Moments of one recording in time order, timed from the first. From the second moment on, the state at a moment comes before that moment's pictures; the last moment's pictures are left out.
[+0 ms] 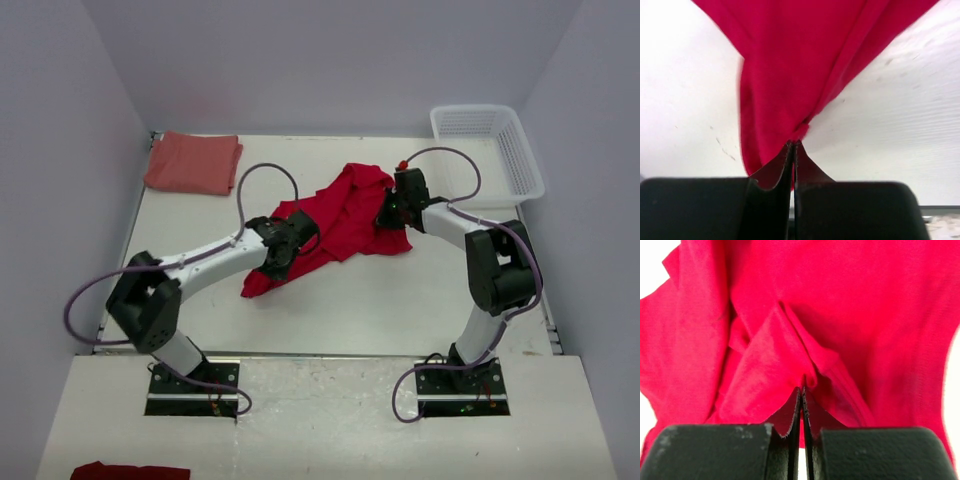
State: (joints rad) left arm -0.78 1.68 1.14 -0.95 -0.32 -0.29; right arm 0.30 1.81 1.11 -0.15 -0.14 0.60
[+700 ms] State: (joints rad) left arm -0.76 0.94 1.14 -0.48 -0.77 -0.27; right arm 0.25 1.53 1.60 -0.49 0.17 0.33
